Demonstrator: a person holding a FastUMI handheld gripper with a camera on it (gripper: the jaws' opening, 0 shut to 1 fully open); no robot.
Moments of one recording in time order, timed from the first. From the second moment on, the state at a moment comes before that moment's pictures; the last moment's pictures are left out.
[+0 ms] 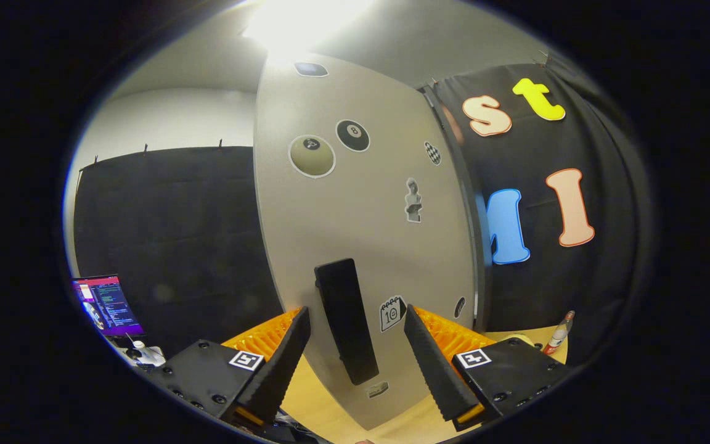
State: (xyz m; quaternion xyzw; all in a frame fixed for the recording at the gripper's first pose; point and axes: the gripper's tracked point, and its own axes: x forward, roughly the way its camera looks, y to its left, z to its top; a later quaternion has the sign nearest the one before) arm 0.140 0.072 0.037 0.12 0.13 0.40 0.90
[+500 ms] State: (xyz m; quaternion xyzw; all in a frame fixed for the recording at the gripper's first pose) arm 0.168 0.152 0.033 0.15 0.14 0.40 0.89
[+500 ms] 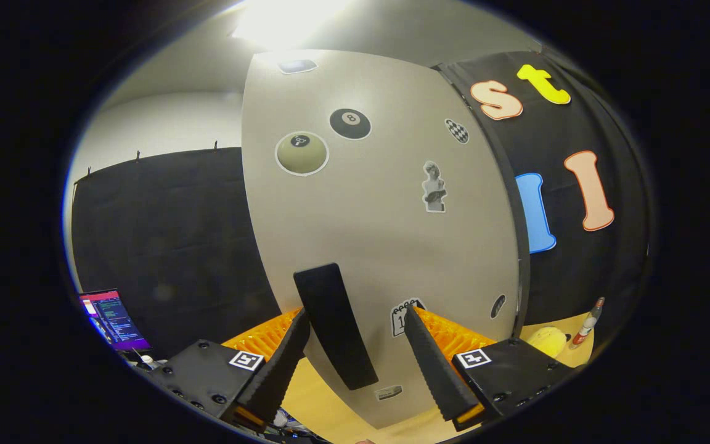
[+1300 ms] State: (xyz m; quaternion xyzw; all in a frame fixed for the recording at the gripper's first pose) arm 0.214 0.235 0.027 0.14 0.13 0.37 0.91
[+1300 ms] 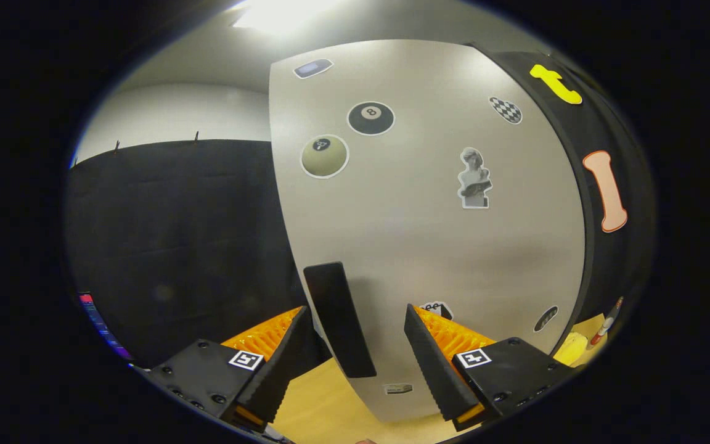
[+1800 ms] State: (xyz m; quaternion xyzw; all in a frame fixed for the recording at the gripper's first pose) arm 0.186 0.114 0.053 0.09 0.08 0.28 0.95
